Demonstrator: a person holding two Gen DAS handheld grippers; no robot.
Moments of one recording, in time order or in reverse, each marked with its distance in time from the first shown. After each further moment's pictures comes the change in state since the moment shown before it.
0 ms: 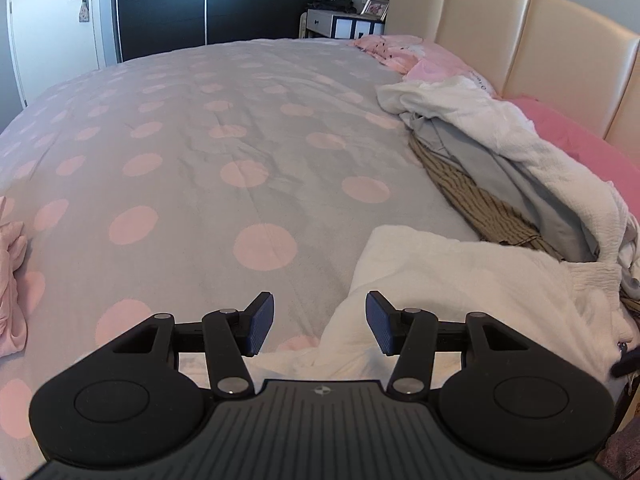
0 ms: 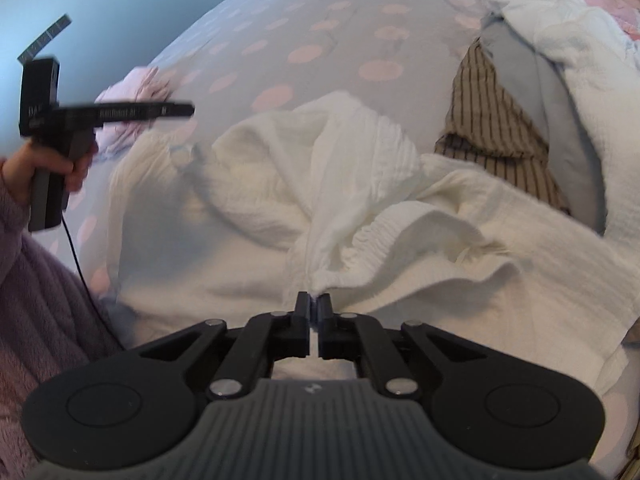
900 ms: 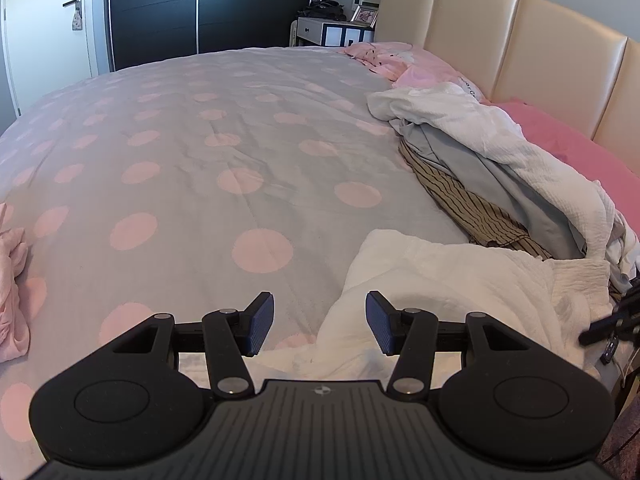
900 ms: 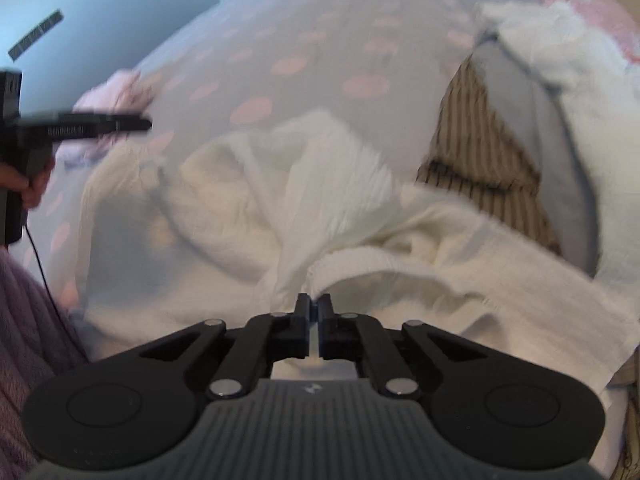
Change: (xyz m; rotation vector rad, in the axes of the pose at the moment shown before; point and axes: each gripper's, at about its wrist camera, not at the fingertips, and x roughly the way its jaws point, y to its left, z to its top) left arm -0.013 0.006 -0.005 0.009 -0.020 -0.028; right arm 0.009 -0.016 0.023 0.000 -0.083 -0.052
